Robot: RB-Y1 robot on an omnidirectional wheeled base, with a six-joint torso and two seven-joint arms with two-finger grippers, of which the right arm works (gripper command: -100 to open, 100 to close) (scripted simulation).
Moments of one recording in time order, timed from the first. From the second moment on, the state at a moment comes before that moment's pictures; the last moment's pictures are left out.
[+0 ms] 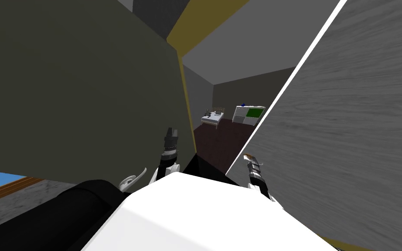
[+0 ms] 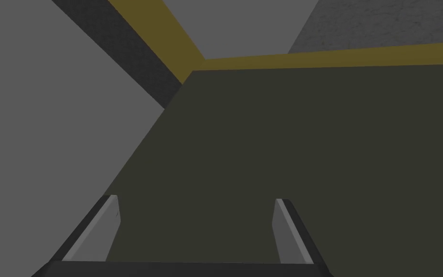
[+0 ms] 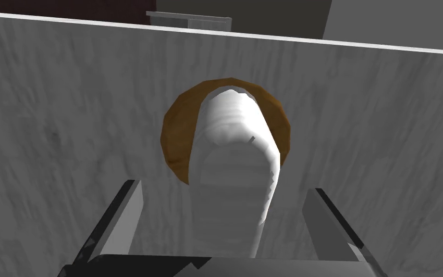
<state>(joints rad) -0.12 -0.27 -0.31 -0.49 -0.13 -0.87 -0.13</state>
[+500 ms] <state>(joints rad) -0.12 -0.27 -0.31 -0.49 -0.13 -0.87 -0.13</state>
